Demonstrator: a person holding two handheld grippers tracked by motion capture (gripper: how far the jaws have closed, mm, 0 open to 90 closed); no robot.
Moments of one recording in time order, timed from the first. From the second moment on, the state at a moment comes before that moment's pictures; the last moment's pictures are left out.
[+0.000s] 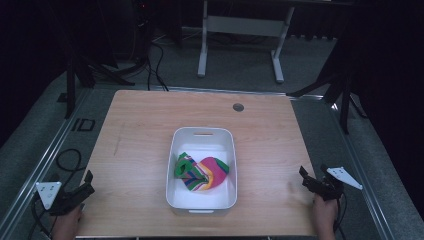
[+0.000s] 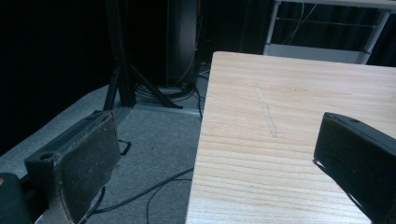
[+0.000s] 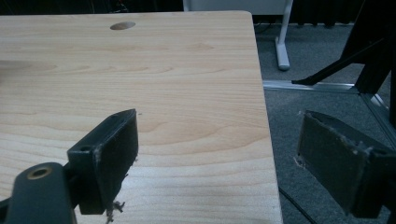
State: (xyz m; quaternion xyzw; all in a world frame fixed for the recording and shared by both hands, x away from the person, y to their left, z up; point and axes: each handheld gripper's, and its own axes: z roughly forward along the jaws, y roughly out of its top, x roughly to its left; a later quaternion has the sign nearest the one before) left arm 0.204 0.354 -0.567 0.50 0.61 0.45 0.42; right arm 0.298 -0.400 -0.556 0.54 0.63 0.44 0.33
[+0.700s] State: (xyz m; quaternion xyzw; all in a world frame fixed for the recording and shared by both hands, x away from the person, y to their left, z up) left arm 0.204 0.356 -0.567 0.50 0.61 0.44 0.43; right arm 0.306 -0.412 -0.552 0.54 0.68 0.43 0.25
